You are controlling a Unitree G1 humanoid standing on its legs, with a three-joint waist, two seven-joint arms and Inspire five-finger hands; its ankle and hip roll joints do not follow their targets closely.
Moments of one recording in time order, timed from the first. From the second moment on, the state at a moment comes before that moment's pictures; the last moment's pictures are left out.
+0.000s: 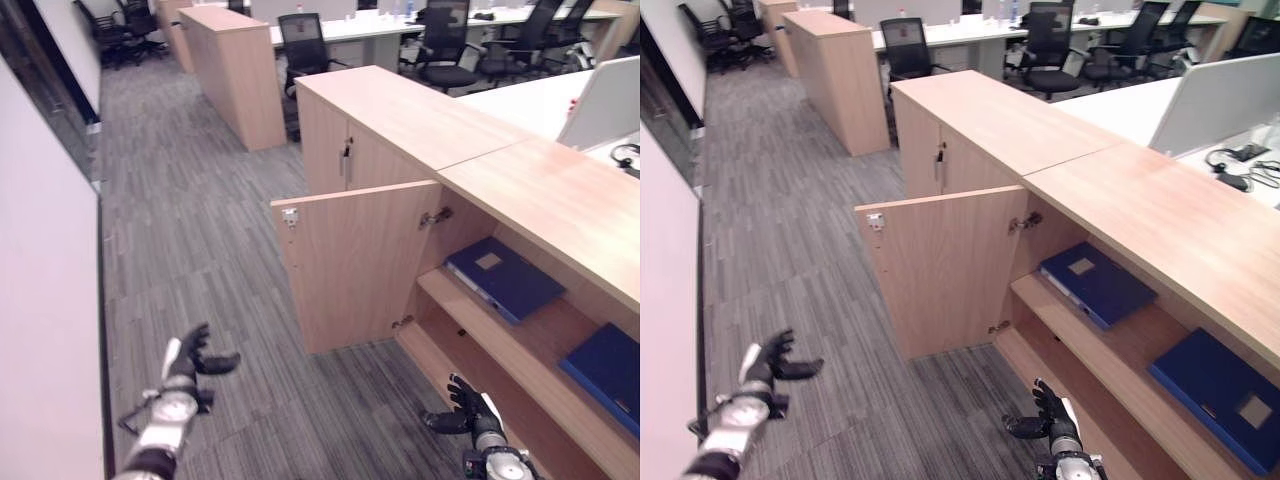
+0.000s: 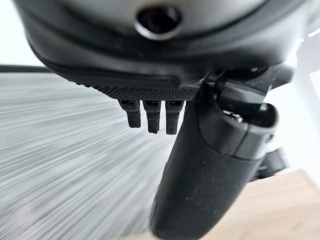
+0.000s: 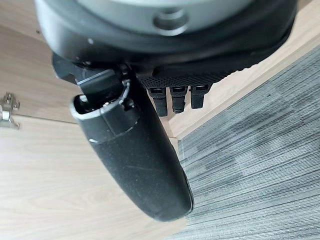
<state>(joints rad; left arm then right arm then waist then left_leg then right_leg) -0.25 0.58 -0.07 0.86 -0.20 -0.09 0.18 0.18 -0.31 0.19 0.55 0.20 -0.08 -0.13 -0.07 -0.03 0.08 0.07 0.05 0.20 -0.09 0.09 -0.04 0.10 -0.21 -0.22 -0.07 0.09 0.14</state>
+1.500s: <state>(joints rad) -0.86 0.72 -0.20 1.09 -0.39 -0.11 0.24 0.23 -0.37 0.18 0.39 0.21 -0.11 -0.06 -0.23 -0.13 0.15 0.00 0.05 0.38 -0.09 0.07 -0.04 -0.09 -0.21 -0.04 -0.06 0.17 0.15</state>
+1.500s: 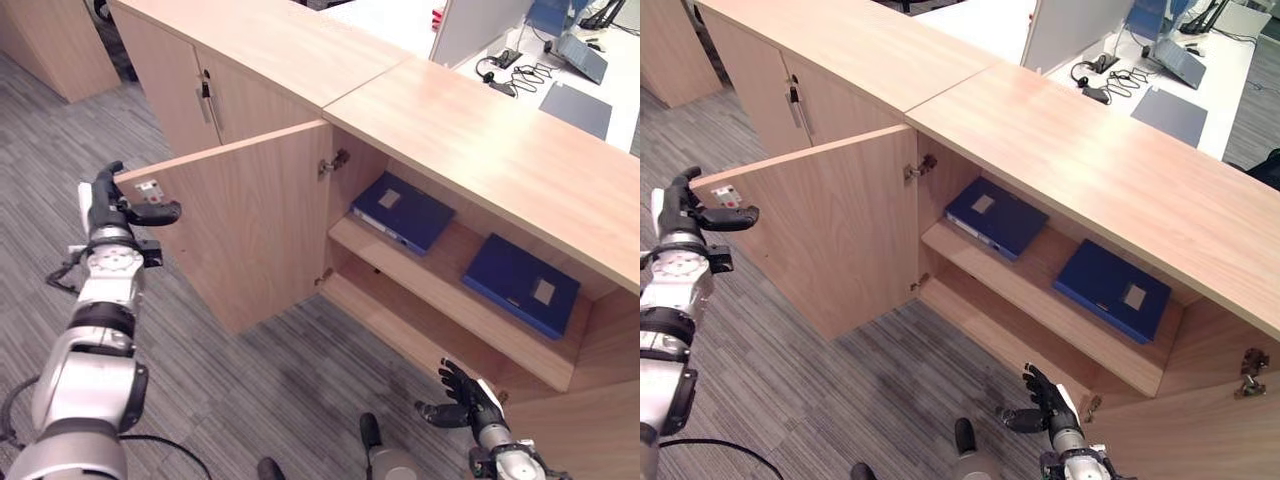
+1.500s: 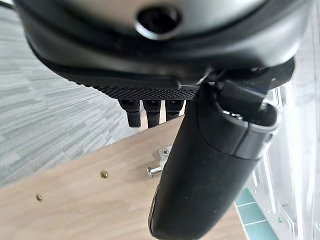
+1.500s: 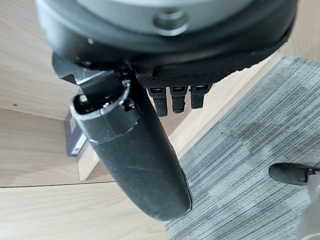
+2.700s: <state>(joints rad) 0.06 0.53 -0.33 -0.13 -0.27 -0.17 -0.21 0.26 -0.33 0.08 0.40 0.12 -0.08 -0.09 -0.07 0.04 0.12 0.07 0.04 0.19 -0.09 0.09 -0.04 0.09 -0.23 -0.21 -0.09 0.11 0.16</state>
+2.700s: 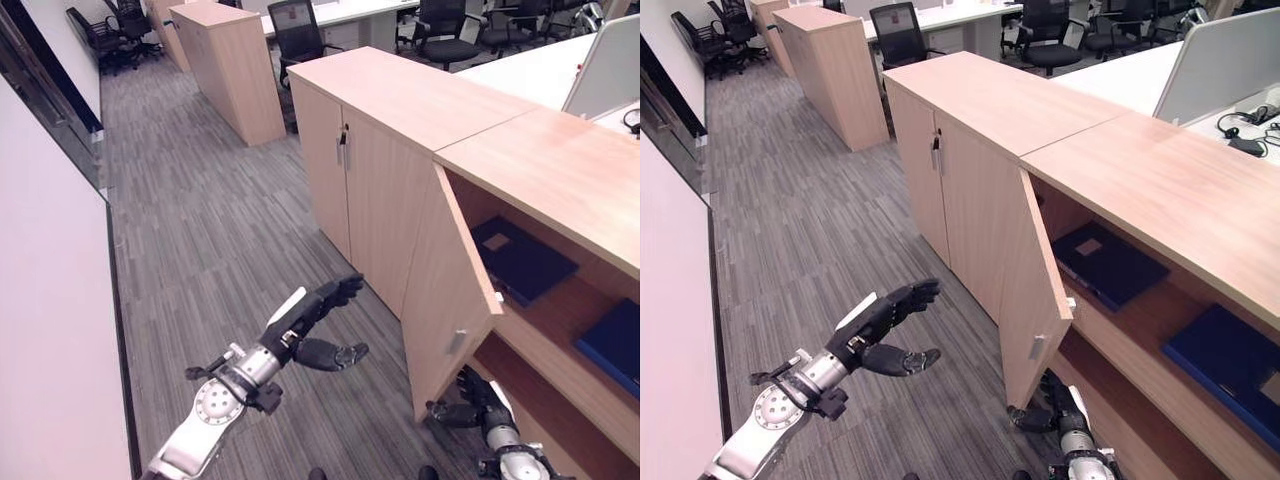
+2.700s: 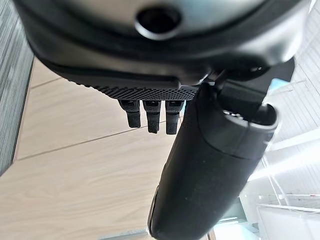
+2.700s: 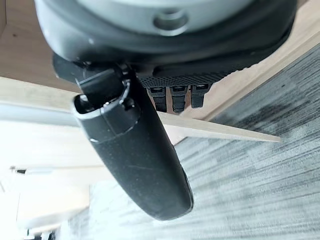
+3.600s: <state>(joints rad) 0.13 0.45 -0.25 0.56 -0.11 -0.15 0.00 0.28 -0.26 -0.12 1.25 0.09 -0.02 -0.17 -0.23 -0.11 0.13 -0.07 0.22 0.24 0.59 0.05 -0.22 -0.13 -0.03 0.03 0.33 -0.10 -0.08</state>
